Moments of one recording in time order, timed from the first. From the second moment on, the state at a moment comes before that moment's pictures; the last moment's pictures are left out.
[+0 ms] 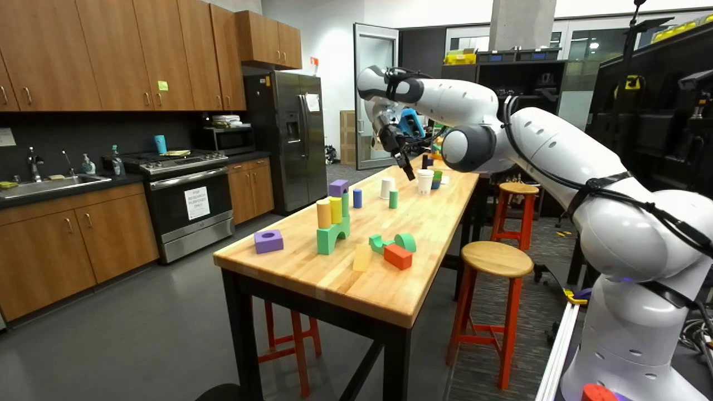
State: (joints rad) arm -0.39 1.03 0.11 -0.36 0.12 0.56 -0.58
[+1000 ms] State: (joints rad) arm -0.28 1.01 0.04 -0.36 -0.16 0.57 -1.03
